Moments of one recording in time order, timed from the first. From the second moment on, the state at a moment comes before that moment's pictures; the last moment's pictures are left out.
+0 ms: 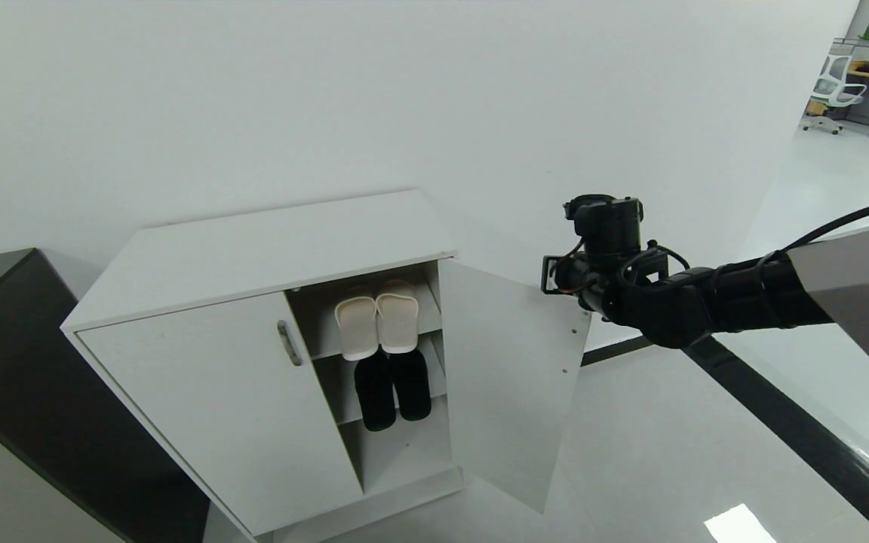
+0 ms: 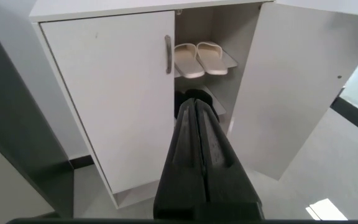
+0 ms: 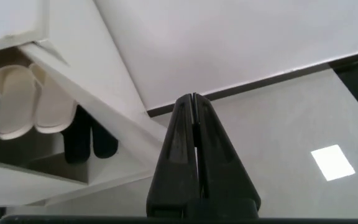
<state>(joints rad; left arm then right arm) 0.00 0.00 0.00 0.00 0.02 -0.02 0.53 2.17 -1.55 -0.35 -0.42 0.21</state>
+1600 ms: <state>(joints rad) 0.00 0.00 0.00 0.00 0.02 -0.02 0.79 2.05 -1.23 -0.48 -0.33 0.18</state>
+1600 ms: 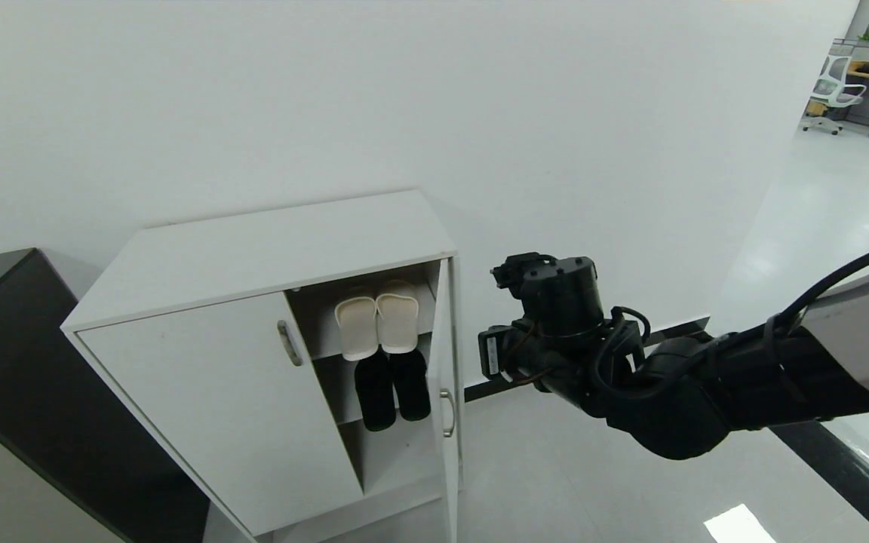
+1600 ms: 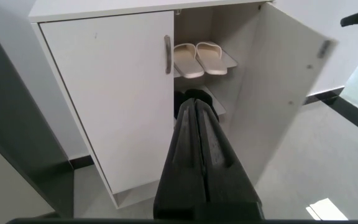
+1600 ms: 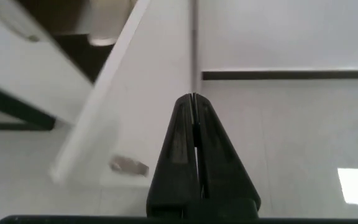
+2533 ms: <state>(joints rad) 0.00 0.00 0.00 0.00 0.01 -0.02 0.84 2.02 -1.04 -0.72 -0.26 0.04</state>
